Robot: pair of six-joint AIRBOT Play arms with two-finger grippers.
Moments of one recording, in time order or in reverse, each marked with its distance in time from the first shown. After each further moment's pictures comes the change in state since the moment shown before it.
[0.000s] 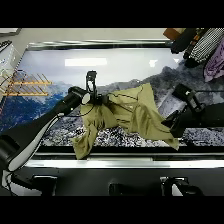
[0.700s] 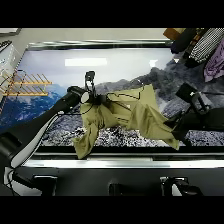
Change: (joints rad) left arm 0.035 -0.025 0.010 -0.023 0.001 0.011; right arm 0.000 0.070 0.000 -0.035 0.001 0.070
